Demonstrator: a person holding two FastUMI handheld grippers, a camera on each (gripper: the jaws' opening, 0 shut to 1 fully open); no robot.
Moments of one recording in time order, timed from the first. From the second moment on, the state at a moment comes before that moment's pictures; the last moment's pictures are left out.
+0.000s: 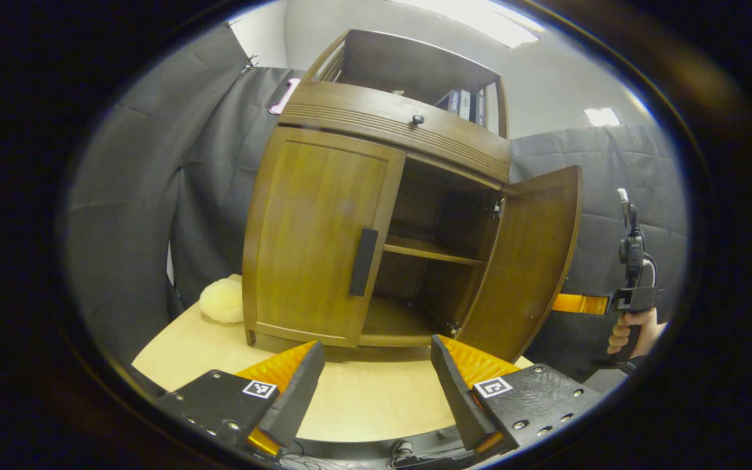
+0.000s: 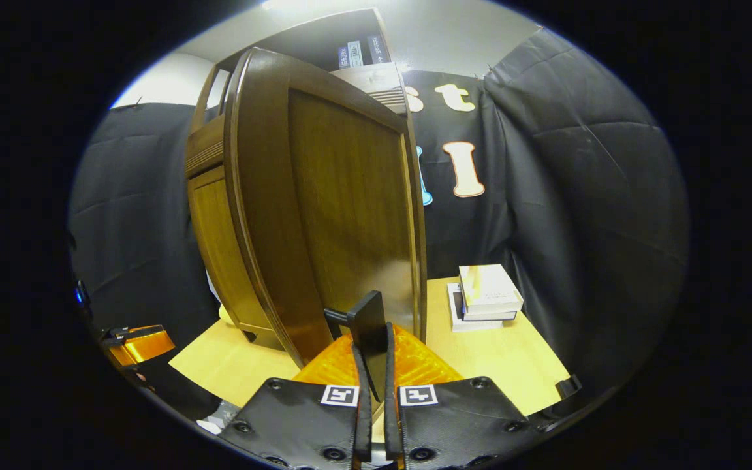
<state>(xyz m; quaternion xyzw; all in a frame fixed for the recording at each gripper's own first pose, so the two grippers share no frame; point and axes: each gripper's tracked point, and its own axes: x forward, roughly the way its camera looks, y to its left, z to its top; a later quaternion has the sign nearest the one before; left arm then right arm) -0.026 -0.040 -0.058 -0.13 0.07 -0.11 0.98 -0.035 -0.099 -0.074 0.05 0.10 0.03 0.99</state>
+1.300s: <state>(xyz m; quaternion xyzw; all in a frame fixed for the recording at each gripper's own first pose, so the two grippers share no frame) -0.029 -0.042 -0.062 -0.11 0.09 -0.14 0.98 -0.102 -0.189 -0.064 0.08 0.08 -0.05 0.99</state>
